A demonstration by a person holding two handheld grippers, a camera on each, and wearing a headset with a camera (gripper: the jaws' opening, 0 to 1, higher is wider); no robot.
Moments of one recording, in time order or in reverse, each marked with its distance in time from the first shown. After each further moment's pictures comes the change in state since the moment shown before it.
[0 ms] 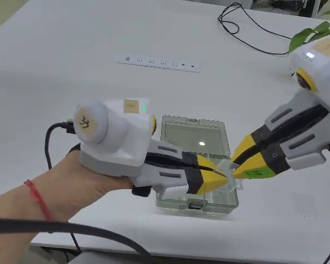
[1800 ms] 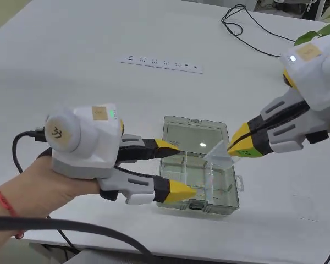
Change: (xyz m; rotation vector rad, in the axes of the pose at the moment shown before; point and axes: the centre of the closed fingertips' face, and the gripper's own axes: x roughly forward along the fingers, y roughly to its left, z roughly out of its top) left arm -0.046 0.041 -0.039 0.017 0.082 0.222; right arm 0.005 -0.060 -0.018 -0.021 0.065 -0.173
